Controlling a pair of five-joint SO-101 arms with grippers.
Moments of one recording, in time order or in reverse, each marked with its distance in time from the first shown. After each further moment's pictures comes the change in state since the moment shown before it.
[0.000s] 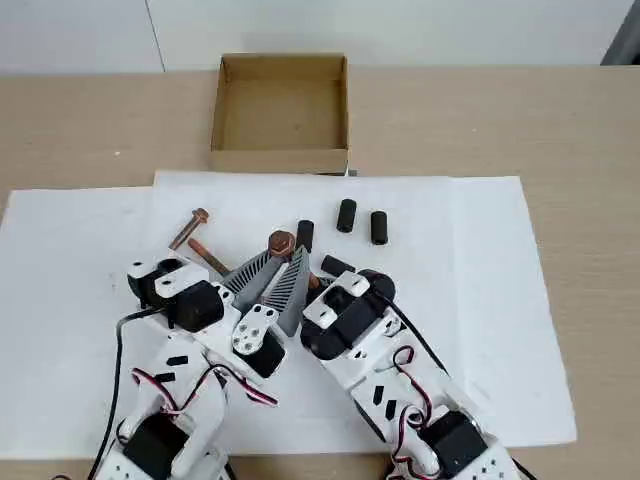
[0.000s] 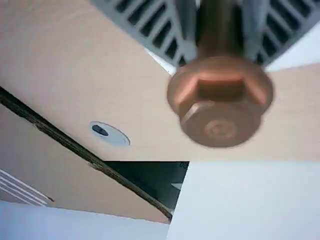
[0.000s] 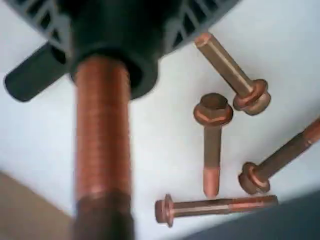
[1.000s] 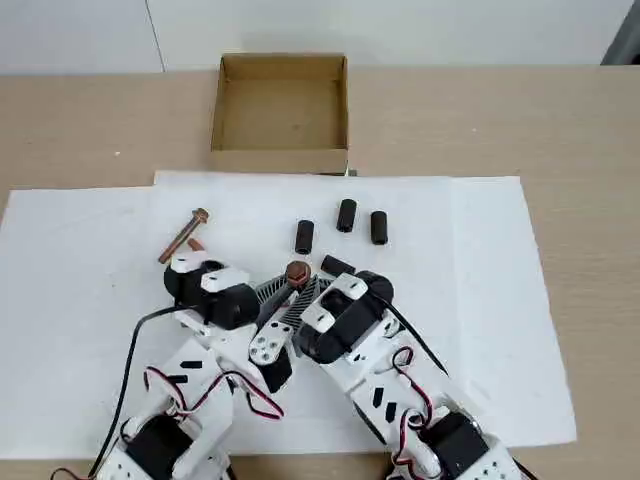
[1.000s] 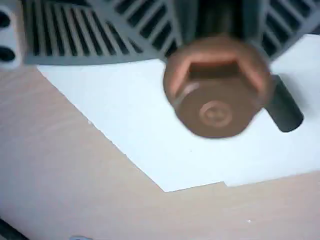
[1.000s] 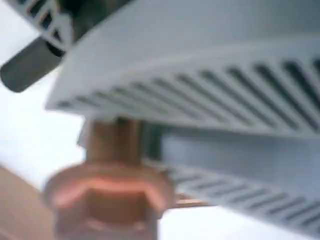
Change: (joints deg) left arm 4.7 -0.4 1.0 13.0 -2.5; right arm -0.3 0.1 -1.4 0.2 0.3
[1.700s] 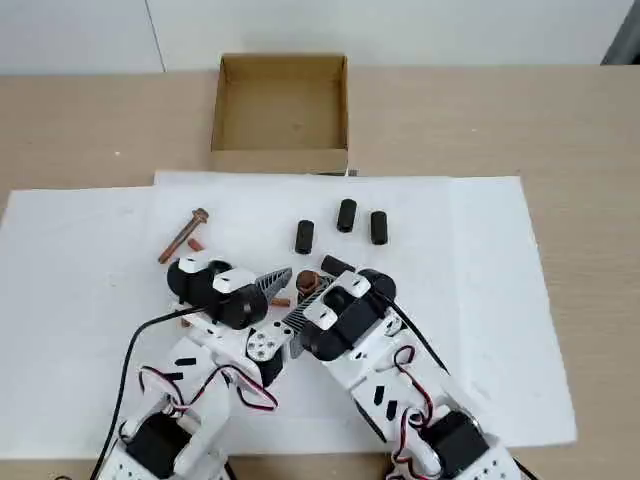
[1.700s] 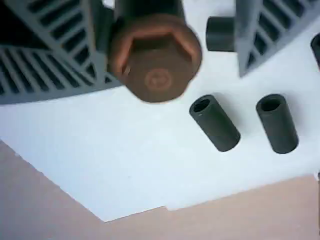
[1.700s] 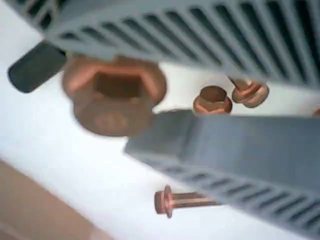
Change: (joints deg) left arm -5.9 0.0 1.2 1.8 -8.3; right arm 0.3 0.0 0.0 0.0 0.0
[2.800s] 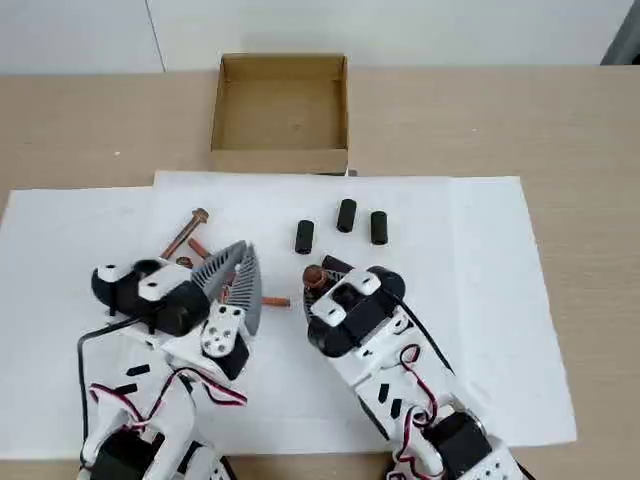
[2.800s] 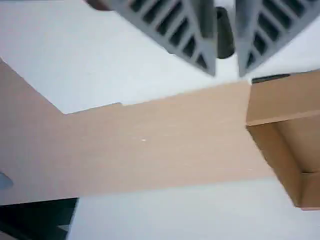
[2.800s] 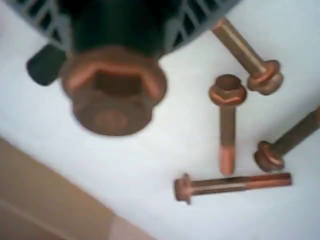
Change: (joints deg) left arm -9.3 0.5 -15.7 5.5 -1.2; right arm 3.2 -0.1 -0.3 -0.1 0.0
